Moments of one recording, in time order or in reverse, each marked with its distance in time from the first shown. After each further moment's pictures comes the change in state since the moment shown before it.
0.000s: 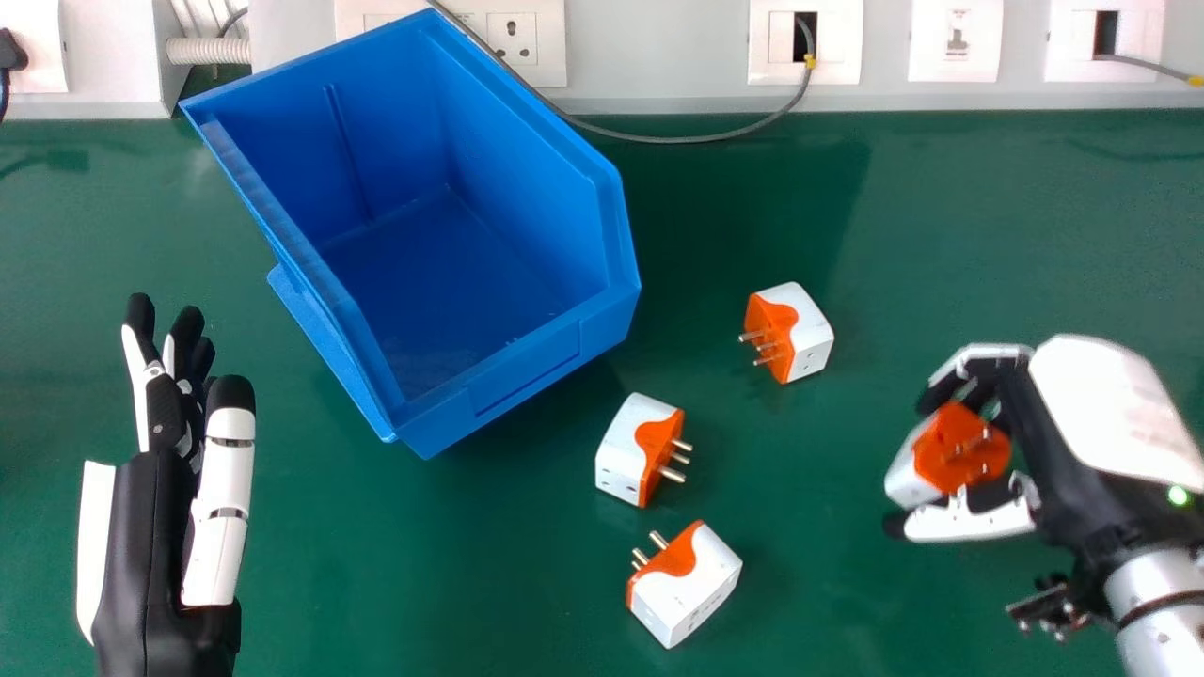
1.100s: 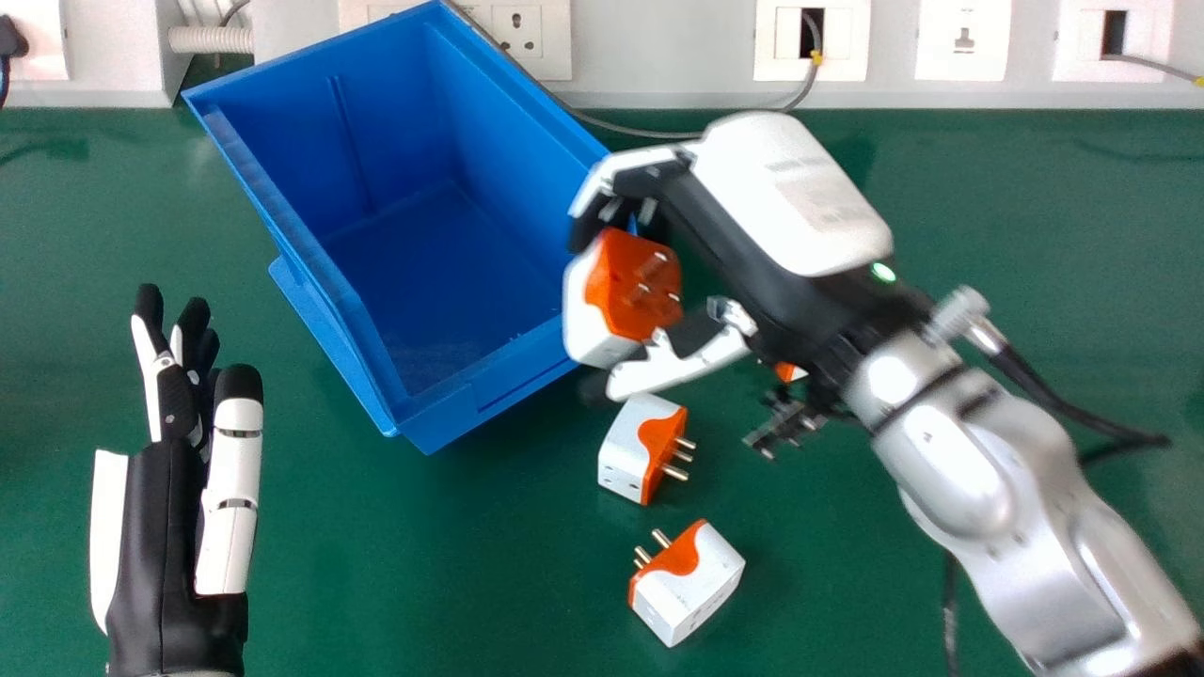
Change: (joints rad) left arm -0.017 -0.009 -0.004 0.000 0.071 0.008 0.040; right arm -0.607 0.265 0.225 0.229 -0.003 -0.280 0.163
